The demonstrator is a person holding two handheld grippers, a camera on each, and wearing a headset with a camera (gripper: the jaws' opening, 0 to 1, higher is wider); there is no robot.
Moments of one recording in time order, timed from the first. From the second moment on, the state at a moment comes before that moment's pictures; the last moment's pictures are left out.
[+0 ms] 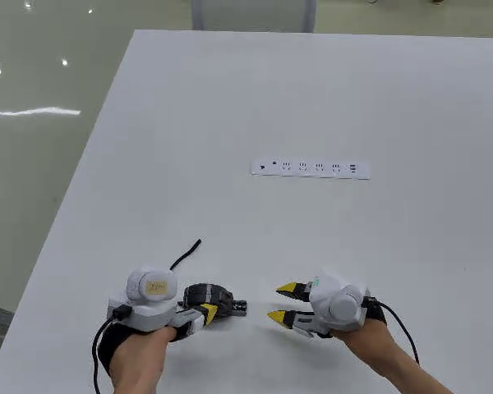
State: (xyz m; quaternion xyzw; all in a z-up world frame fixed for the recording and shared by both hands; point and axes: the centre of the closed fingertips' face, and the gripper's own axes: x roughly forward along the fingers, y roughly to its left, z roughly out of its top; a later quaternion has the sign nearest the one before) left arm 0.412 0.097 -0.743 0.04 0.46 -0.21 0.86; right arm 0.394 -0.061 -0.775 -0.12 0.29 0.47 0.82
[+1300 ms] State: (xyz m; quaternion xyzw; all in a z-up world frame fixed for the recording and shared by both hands) left arm 0.391 0.132 -0.699 0.06 0.37 -0.30 0.88; right arm 0.355 -0.119 -0.733 -0.07 0.30 0.38 0.87
